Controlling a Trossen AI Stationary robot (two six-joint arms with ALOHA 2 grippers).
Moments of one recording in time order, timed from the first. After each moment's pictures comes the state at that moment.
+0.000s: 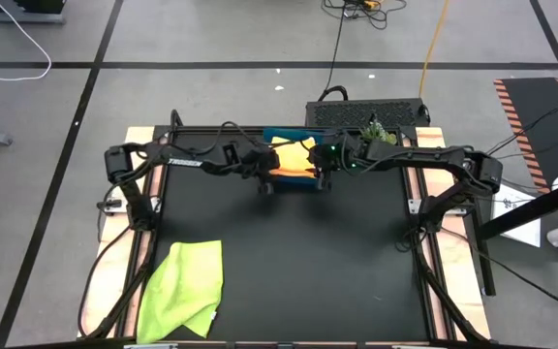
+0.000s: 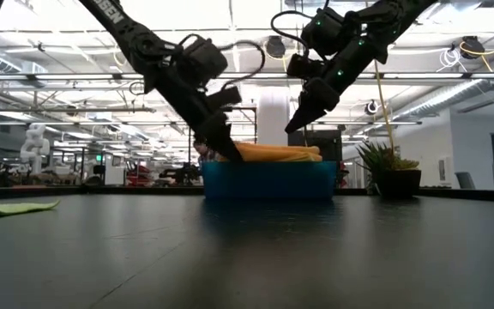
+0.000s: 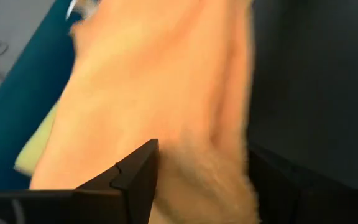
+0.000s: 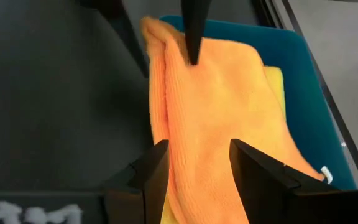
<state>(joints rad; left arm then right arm) 0.37 1.76 1.03 -0.02 0.05 0.27 -0.40 1.50 0.96 -0.22 -0.06 -0.31</state>
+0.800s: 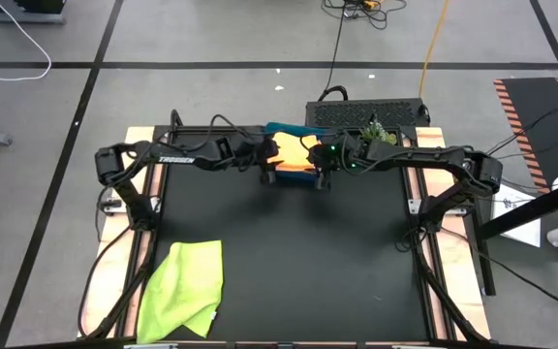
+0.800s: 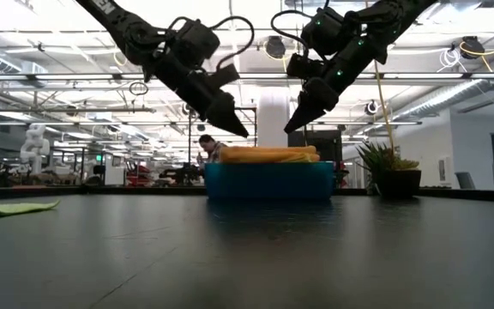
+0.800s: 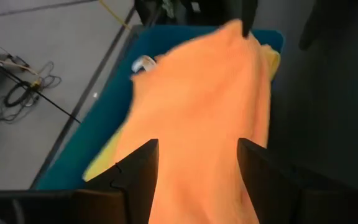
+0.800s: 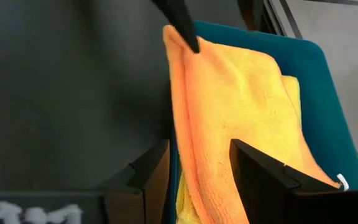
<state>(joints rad) 0.41 1.70 1.03 0.08 -0.02 0.31 -0.40 1.50 0.96 -0.21 -0.06 -0.31</state>
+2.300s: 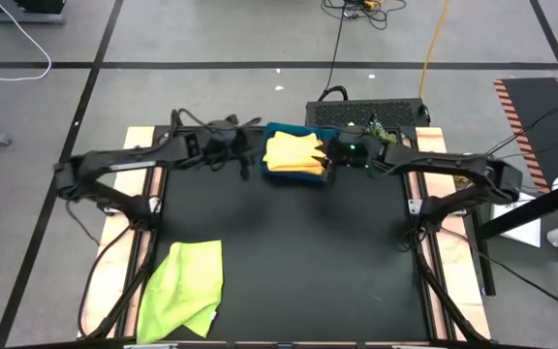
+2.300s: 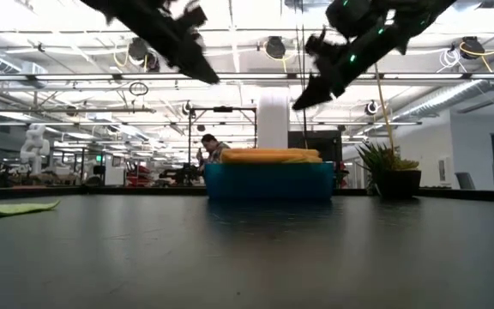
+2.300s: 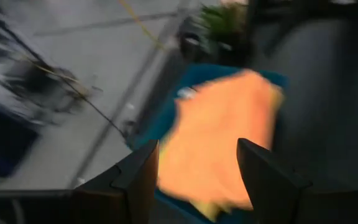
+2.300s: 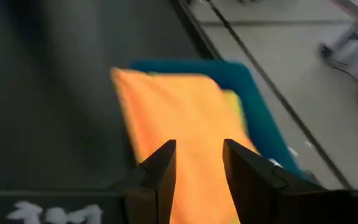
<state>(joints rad) 0.36 1.37 1.03 -0.14 -0.17 0.29 -0.42 1.34 0.85 -0.09 0.06 -0.19</state>
